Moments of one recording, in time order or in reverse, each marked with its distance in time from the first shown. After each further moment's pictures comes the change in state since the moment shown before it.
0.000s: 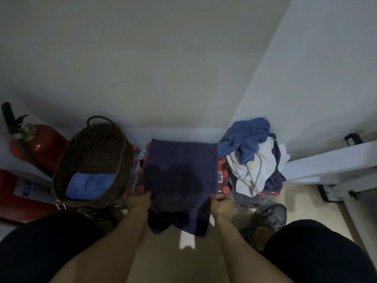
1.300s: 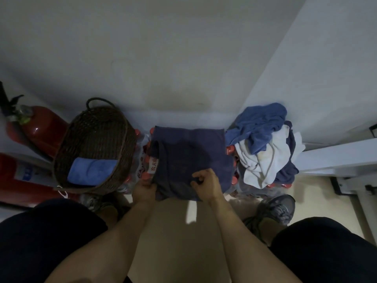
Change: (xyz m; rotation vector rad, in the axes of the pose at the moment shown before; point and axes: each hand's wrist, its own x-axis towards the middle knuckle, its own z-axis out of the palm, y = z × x) left_hand 0.004 -0.025 0.009 0.083 0.044 0.150; right_hand -0.004 -0.033 0.030 -0.326 -0.353 -0.623
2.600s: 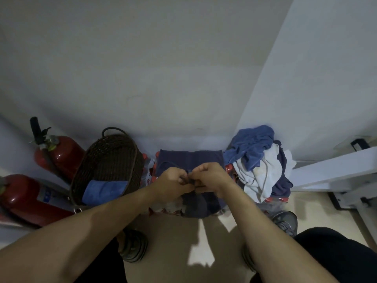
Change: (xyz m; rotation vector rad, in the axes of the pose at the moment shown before) left_hand -0.099 0.150 -0.042 0.414 -0.682 0.844; right_hand -0.021 -0.117 -0.098 0.536 -0.294 0.174
